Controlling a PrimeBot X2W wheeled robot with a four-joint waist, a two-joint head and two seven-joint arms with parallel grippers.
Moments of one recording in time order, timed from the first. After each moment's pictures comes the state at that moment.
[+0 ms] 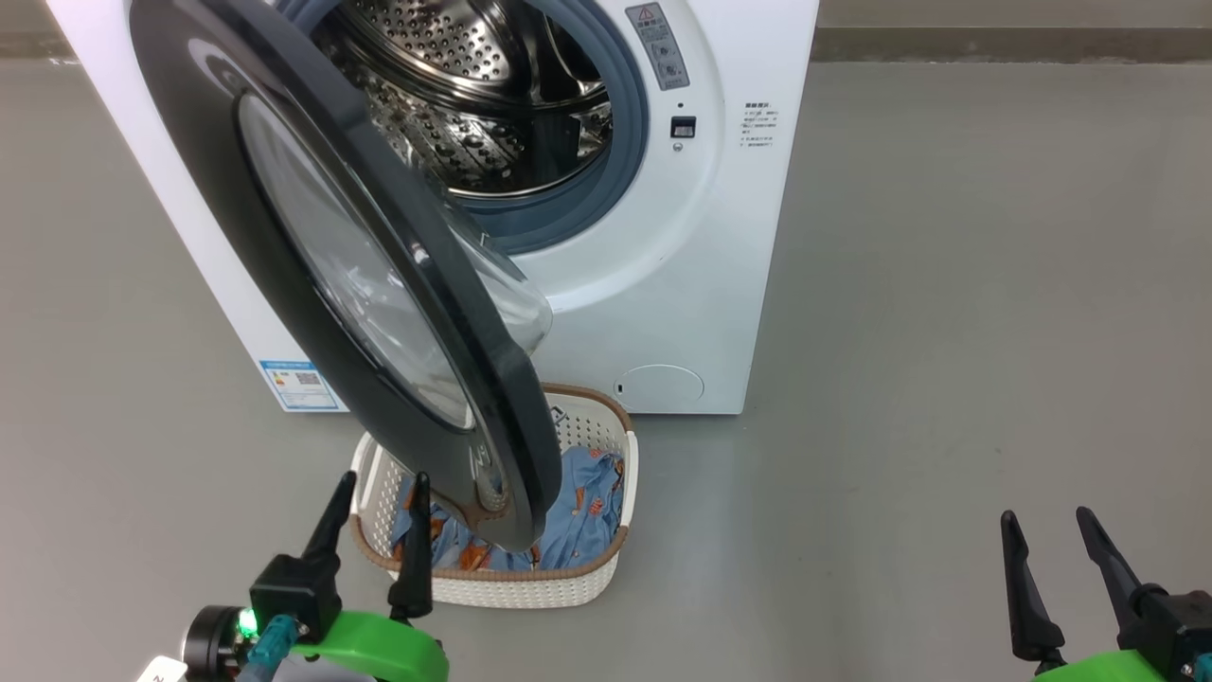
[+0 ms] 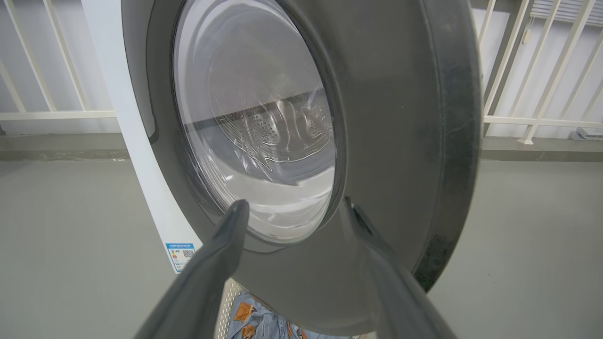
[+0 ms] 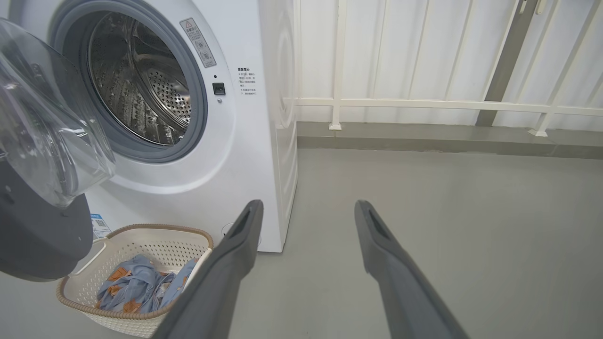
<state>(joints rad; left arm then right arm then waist) -0.16 0.04 -0.25 0.32 -0.21 0.03 -0.25 0.07 -0.05 -0.21 0.08 0.07 0.12 -0.22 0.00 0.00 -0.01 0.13</state>
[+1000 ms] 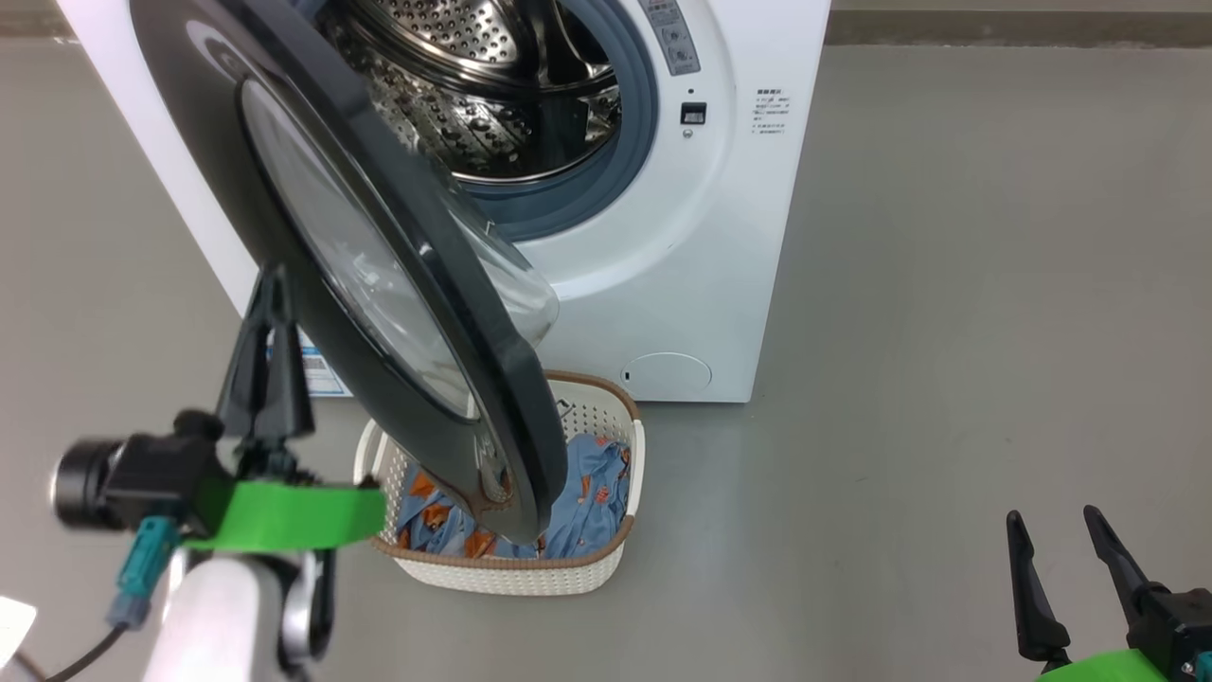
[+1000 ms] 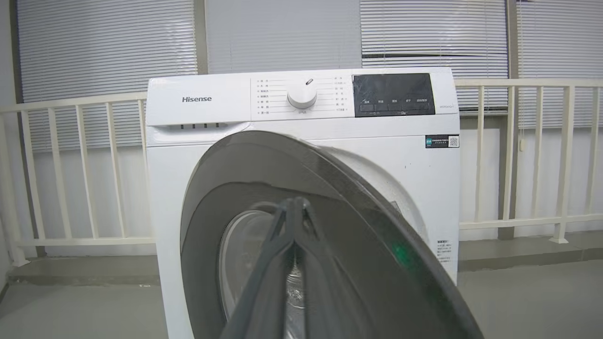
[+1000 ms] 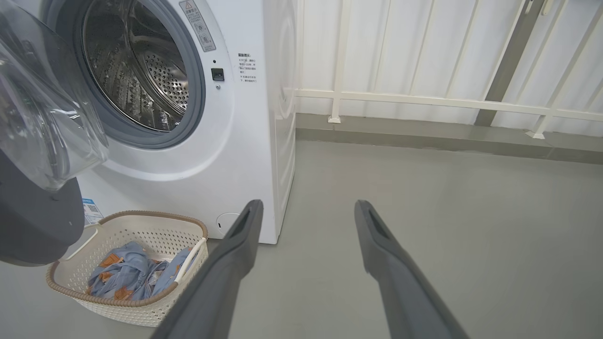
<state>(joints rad) -0.29 0.07 -0.13 0.06 -0.18 0.04 -0.25 0.08 -0.04 -0.22 0.05 0.03 0.12 -0.21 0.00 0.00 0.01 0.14</state>
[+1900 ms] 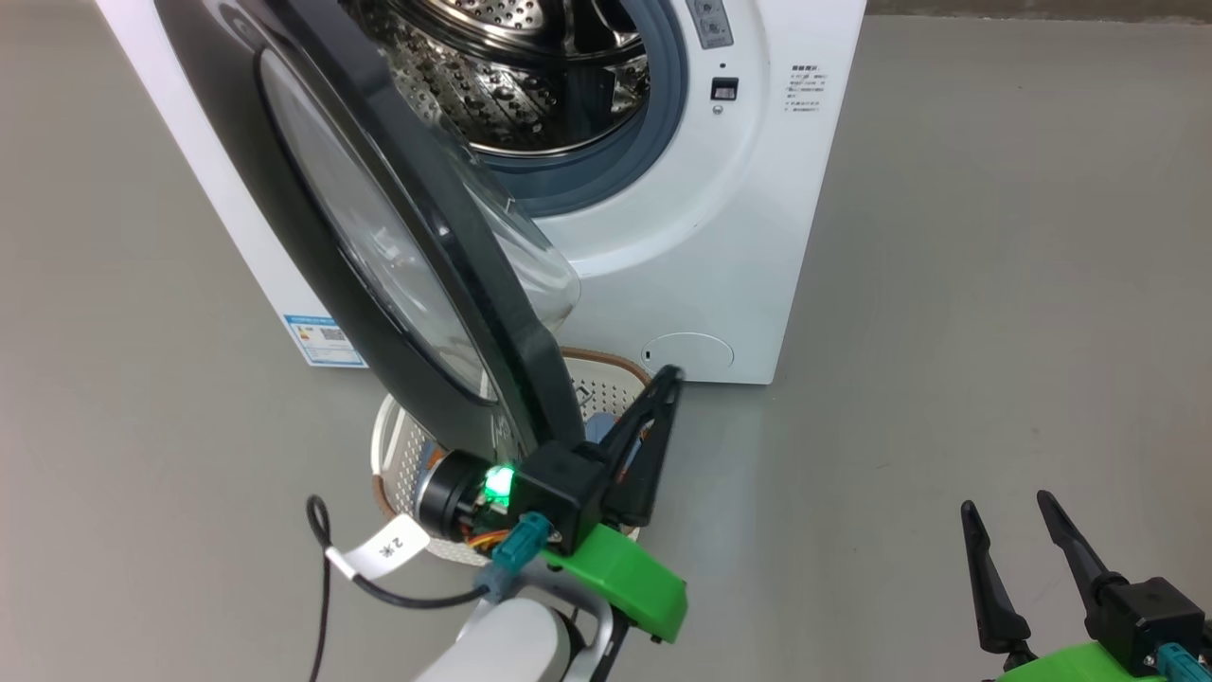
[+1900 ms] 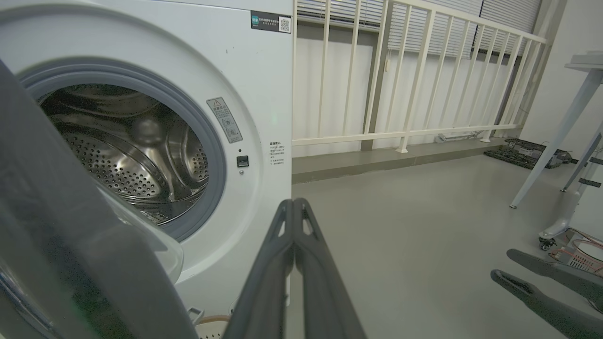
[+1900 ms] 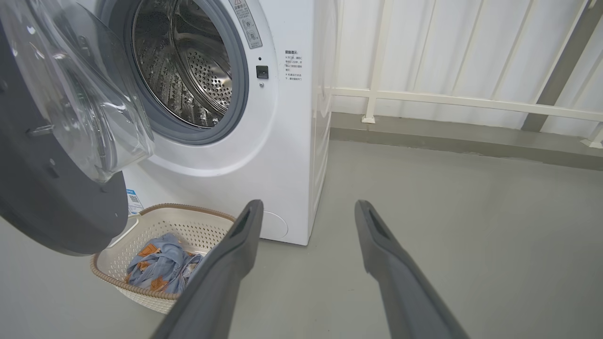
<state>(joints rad) -0.45 0.04 -0.81 0.11 -0.42 0.22 -0.12 0.08 -0.04 -0.14 0.01 0.04 0.12 -0.20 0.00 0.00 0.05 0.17</state>
